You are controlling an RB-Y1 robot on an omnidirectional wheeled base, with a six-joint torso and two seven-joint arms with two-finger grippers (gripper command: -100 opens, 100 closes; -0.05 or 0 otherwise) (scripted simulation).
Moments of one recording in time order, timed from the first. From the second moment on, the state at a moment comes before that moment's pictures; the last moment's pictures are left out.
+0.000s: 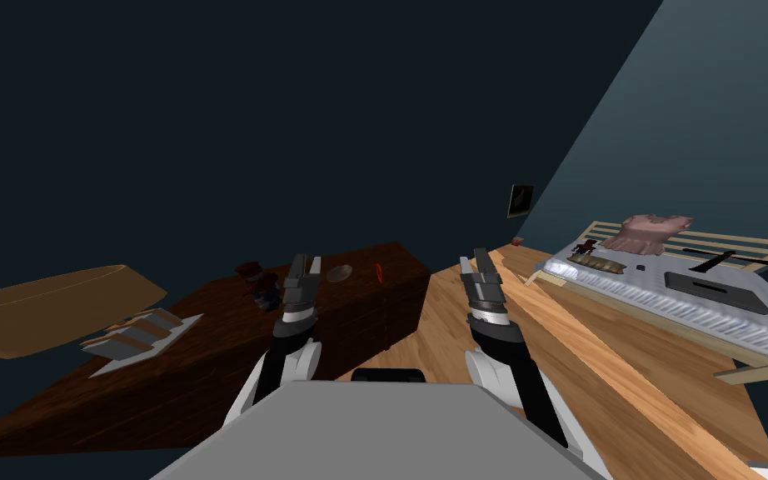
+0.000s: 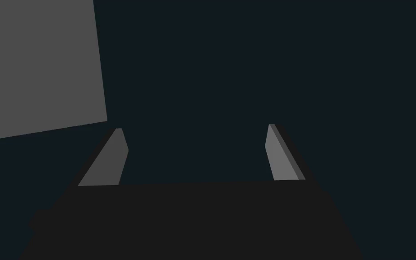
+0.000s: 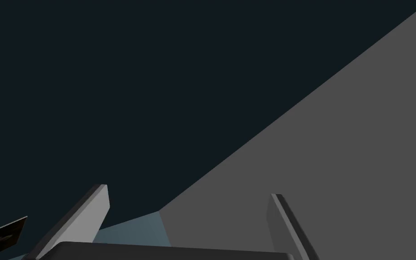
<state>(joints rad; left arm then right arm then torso) 0.46 0.03 -0.04 -2.24 -0.09 -0.64 -0.05 0.52 -0.05 0.00 -2.36 0.05 -0.47 0.13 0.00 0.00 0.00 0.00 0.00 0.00</state>
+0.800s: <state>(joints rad) 0.41 0.15 0.00 -2.07 -0.19 -0.61 -0.18 0.52 -0.05 0.00 -2.36 0.05 -0.47 0.13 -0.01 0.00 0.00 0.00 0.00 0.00</state>
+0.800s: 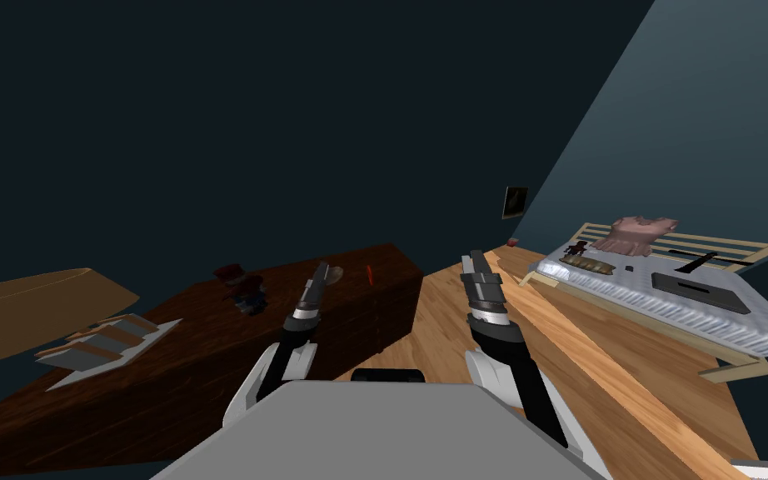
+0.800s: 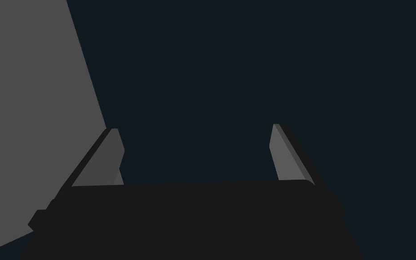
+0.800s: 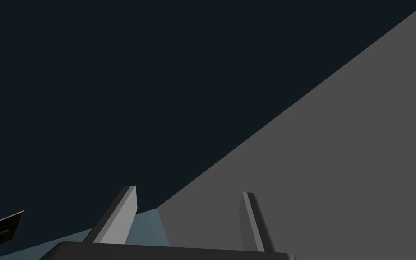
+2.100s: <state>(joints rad) 0.33 0.21 0.07 -1.79 -0.37 -0.56 -0.41 0.52 -0.05 0.00 -2.36 0.05 -0.47 0.13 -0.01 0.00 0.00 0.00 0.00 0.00</state>
